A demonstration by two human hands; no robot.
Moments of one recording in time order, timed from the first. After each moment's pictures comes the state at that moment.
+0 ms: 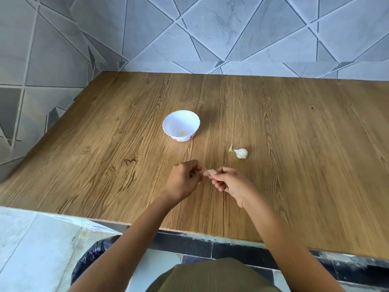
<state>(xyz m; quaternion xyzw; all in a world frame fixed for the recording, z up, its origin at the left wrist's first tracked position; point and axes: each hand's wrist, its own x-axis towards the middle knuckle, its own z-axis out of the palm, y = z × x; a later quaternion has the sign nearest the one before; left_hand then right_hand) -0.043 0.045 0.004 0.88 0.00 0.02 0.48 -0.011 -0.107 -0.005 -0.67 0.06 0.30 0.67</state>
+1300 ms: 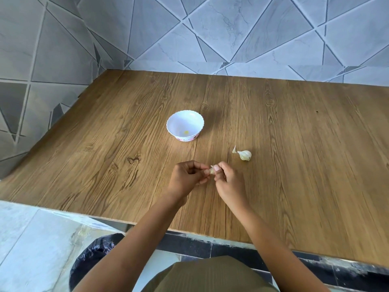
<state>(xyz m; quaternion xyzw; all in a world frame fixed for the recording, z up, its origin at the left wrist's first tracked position) -0.041 0.040 0.002 0.67 0.17 -0.04 0.72 -0.021 -0.088 -0.021 -0.86 -0.10 -0.04 0.49</state>
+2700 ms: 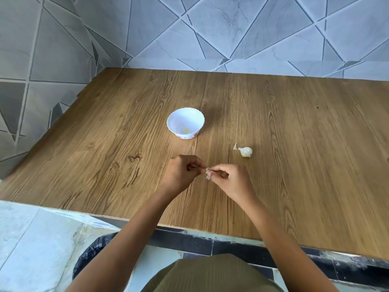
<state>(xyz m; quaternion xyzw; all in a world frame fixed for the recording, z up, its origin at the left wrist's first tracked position) -0.040 0.060 0.015 0.89 0.03 0.03 0.45 -0.018 -0.100 -0.014 -0.86 -0.20 -0.02 0.47</state>
